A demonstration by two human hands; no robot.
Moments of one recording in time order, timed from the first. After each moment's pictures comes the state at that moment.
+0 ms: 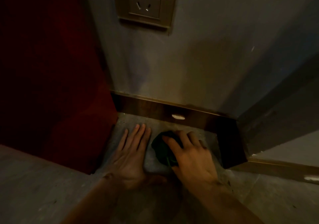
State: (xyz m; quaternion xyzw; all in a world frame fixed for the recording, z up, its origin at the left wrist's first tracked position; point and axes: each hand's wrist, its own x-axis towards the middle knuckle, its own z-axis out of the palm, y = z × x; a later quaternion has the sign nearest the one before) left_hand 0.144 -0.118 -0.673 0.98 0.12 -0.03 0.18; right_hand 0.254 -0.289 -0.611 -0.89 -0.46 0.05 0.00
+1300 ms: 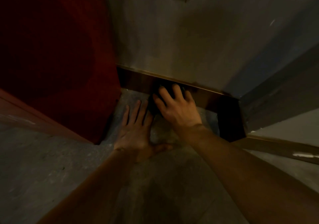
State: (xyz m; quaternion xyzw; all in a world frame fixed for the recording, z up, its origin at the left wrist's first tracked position) left_hand 0.147 -0.133 -0.678 0.98 0.18 -0.02 0.11; right_hand 0.271 -0.228 -0.603 -0.82 -0.53 -0.17 -0.13
